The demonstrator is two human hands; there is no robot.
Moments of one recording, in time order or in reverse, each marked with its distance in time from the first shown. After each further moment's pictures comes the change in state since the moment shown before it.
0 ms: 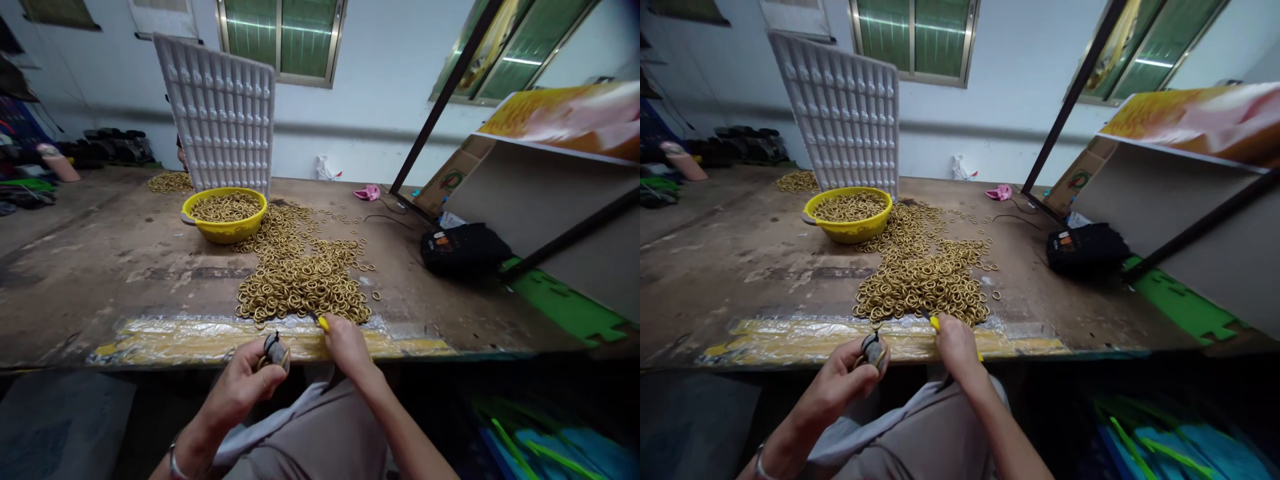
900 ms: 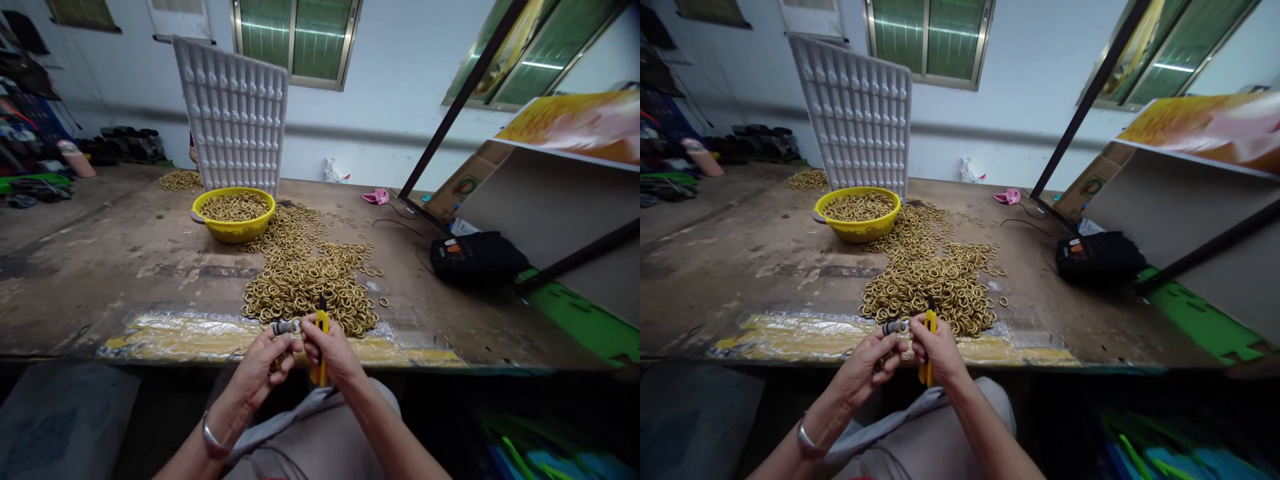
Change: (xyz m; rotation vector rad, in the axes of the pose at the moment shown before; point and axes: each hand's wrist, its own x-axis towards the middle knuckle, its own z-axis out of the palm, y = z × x) left_hand 0.029 -0.026 0.003 -0.424 0.149 -0.149; right_hand 0.001 -0.040 0.012 1.731 -0.246 0.078
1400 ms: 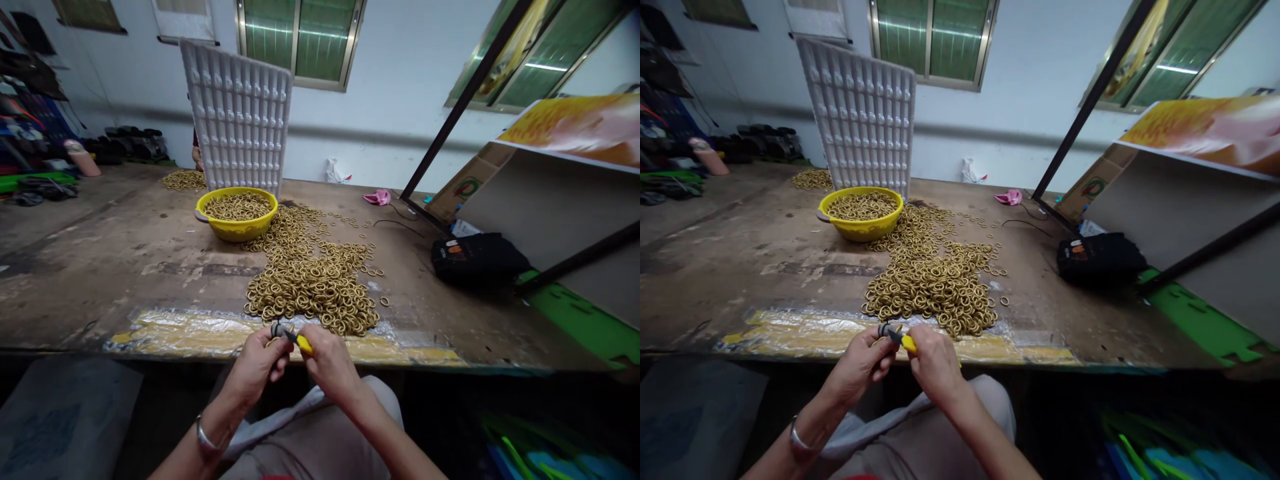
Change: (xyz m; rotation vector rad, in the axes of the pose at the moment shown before) left_hand -0.008 0.005 -0.004 0.287 0.109 0.103; right_hand -0.025 -0.012 0.004 -1.363 -0.041 -0.404
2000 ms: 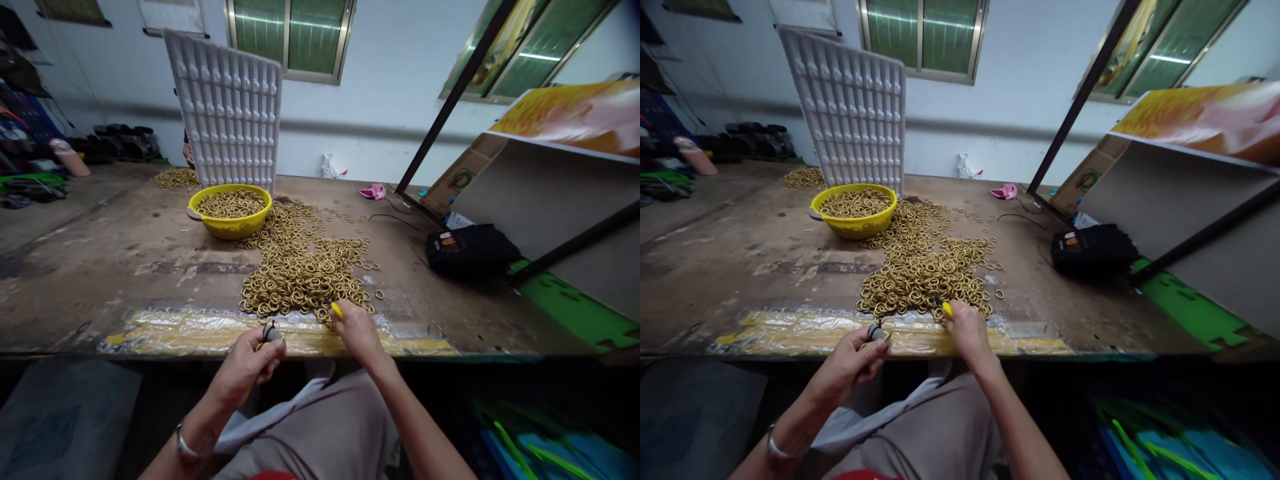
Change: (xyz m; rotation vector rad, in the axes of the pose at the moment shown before) left_hand -0.015 0.010 -0.007 0.144 -0.080 -0.008; right_hand 0.013 0.068 -0.026 -0.452 0.017 0.313
